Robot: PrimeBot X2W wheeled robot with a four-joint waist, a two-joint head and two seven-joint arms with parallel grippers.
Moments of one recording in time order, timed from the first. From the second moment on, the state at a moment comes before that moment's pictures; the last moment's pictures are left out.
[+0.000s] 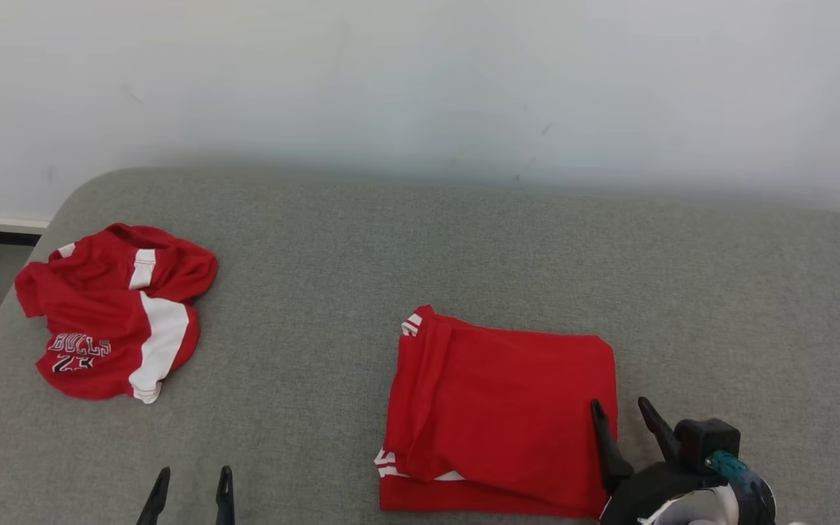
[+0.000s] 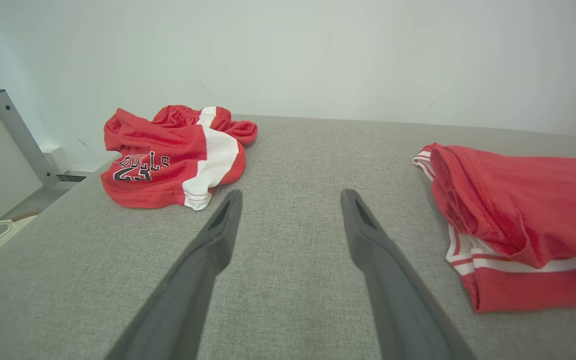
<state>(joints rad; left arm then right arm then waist) 0.12 0.05 0.04 0.15 -0.07 -0.13 -0.26 -0.27 -0.05 0.08 0.73 0.20 0.13 -0.26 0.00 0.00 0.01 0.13</state>
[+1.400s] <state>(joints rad) 0.01 0.05 0.04 0.14 -0.11 -0.13 -0.26 -0.78 -0.34 0.33 1.12 0.19 0.13 -0.26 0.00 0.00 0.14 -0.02</state>
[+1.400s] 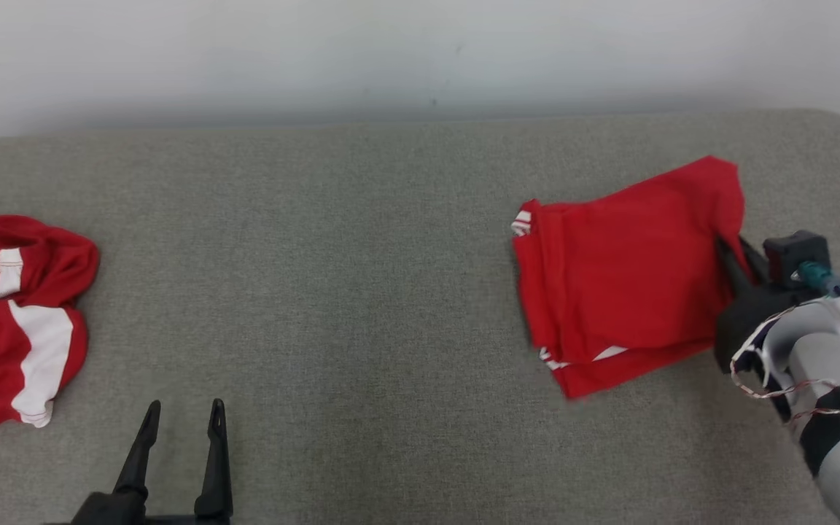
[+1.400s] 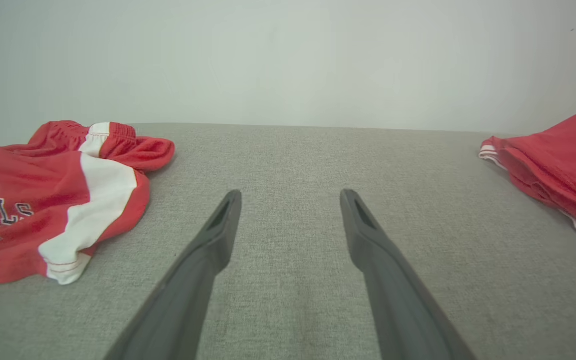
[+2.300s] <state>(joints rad) -0.07 0.11 0.02 0.10 -0.09 -0.13 -0.26 -1.12 -0.58 0.48 1.26 0.12 0.13 -0.21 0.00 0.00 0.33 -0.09</state>
